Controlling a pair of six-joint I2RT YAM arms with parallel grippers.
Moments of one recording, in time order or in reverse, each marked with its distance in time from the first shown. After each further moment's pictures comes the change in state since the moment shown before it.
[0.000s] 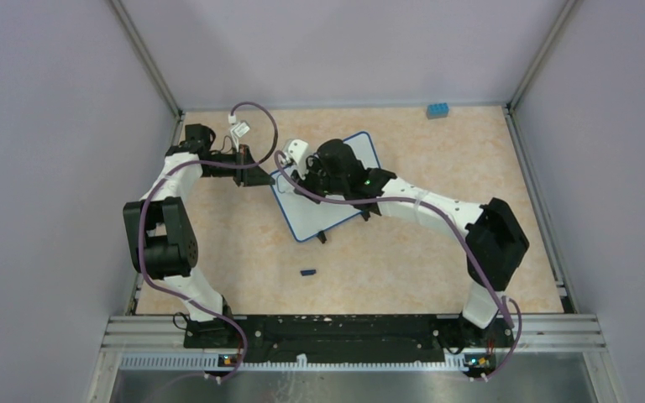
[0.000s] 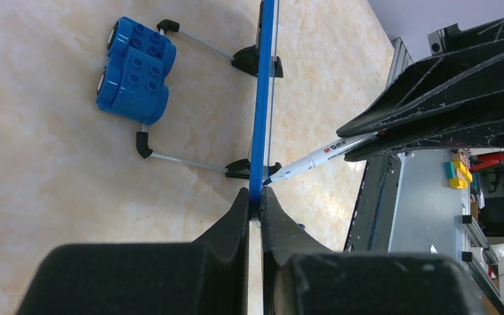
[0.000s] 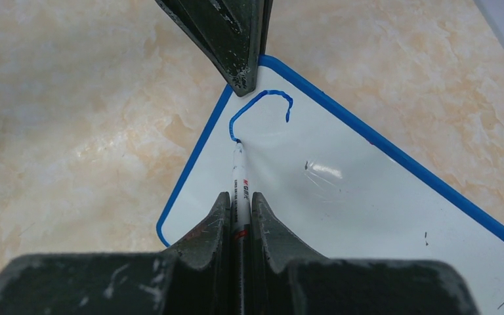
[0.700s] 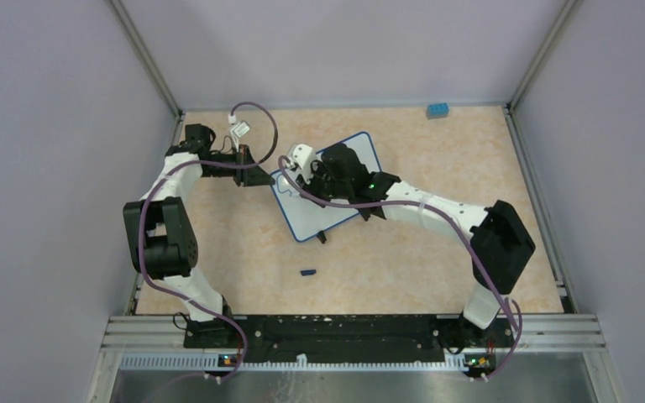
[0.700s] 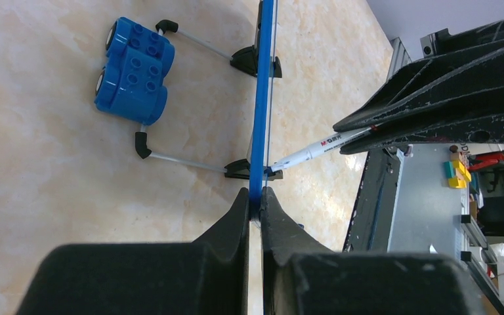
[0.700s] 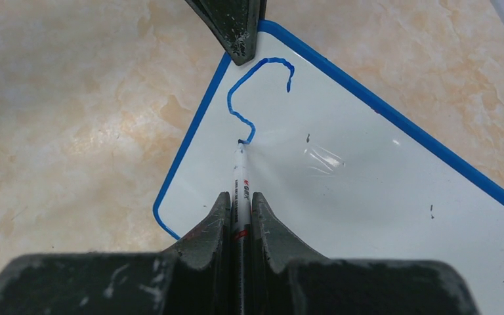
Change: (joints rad) left arm 0.000 0.000 0.000 0.000 0.000 -0.001; right arm -0.001 -0.040 -0.064 0.002 0.018 -0.008
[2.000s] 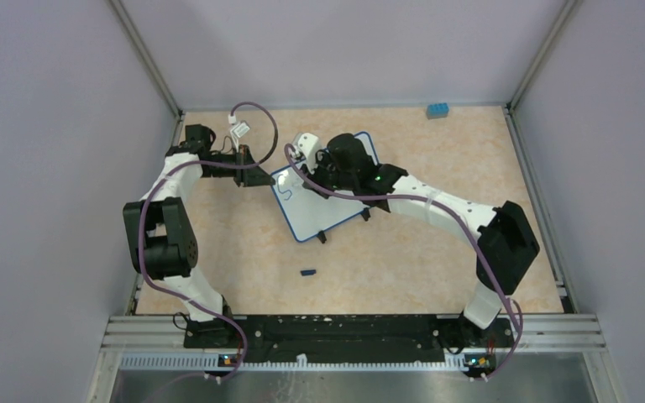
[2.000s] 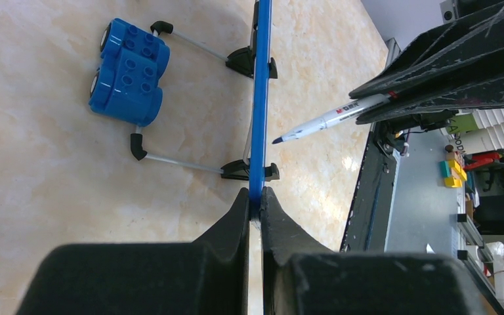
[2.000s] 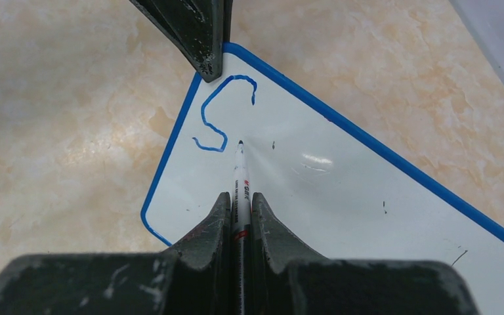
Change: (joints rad) left arm 0.000 -0.001 -0.004 0.000 0.015 0.000; right arm -0.032 -0.024 0.048 -0.045 -0.020 0.000
